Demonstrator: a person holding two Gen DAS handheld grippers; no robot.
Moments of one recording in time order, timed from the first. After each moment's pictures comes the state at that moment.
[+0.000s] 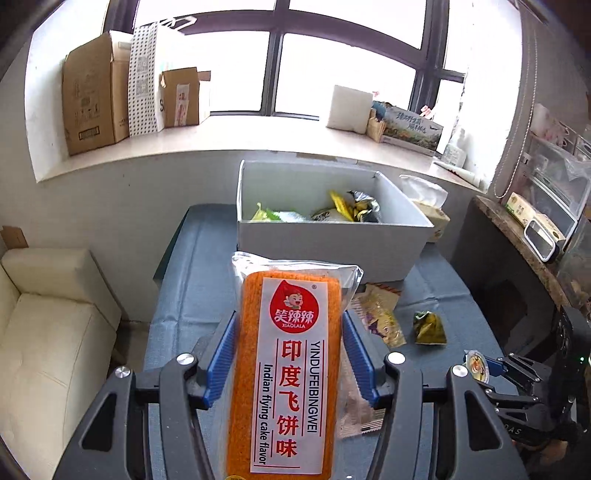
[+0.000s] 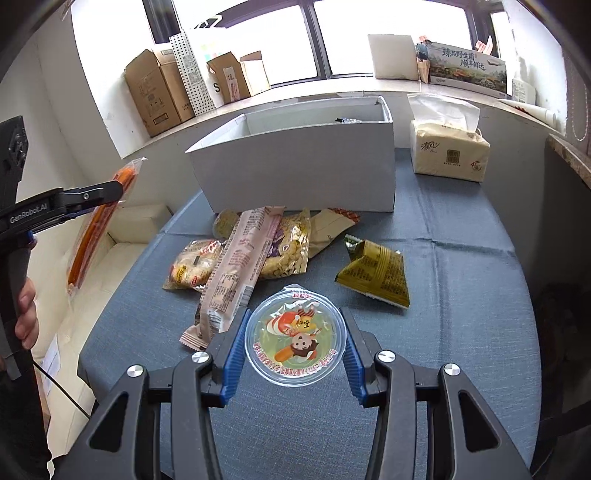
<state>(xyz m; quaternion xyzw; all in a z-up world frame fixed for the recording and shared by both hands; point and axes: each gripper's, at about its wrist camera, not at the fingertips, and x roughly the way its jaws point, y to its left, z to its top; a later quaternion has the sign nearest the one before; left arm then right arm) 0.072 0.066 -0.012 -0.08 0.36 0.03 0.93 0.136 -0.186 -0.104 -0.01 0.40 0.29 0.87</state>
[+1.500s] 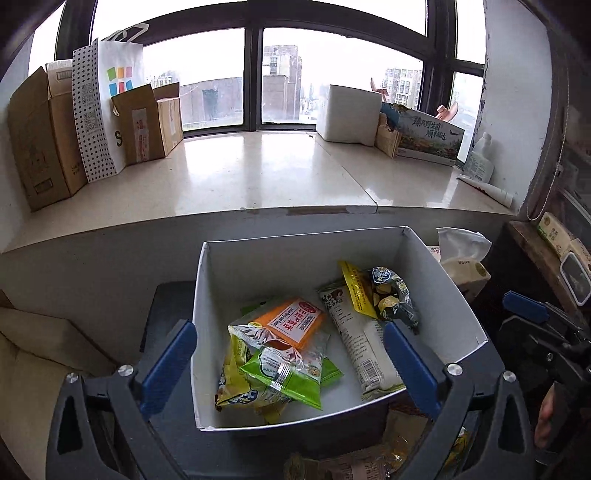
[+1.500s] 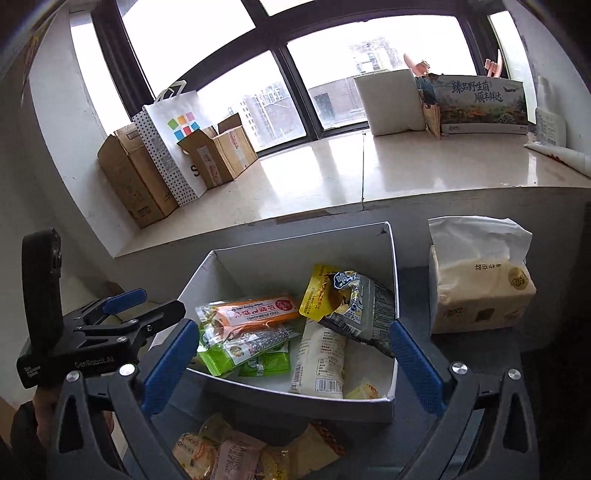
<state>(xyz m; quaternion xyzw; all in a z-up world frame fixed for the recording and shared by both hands) 0.272 0.072 0.002 -0.03 0.37 0.03 0.93 0.340 -0.157 -0.014 0.09 0.35 0.32 0.88</state>
